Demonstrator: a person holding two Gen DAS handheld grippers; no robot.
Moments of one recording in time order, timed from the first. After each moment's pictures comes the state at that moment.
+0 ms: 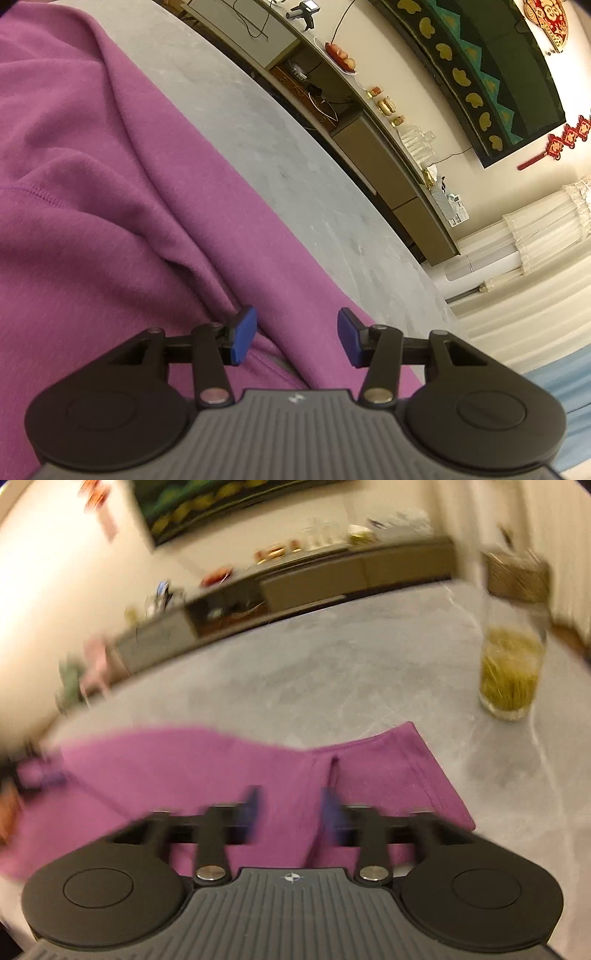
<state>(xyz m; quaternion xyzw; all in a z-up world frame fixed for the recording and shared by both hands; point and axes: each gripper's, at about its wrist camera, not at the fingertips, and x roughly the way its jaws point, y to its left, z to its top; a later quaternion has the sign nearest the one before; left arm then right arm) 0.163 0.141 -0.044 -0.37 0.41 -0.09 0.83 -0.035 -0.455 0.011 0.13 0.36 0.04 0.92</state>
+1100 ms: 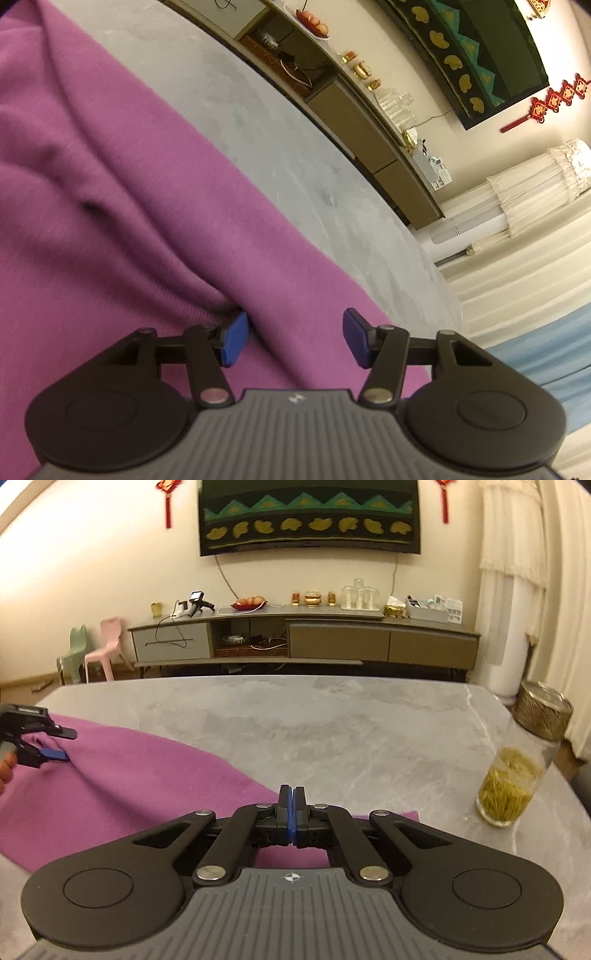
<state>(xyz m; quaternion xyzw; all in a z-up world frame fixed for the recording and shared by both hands) 0.183 0.099 -0.063 -0.35 0.43 -0.15 0.82 -0.041 -0.431 0.041 0.03 0.28 0.03 0.96</state>
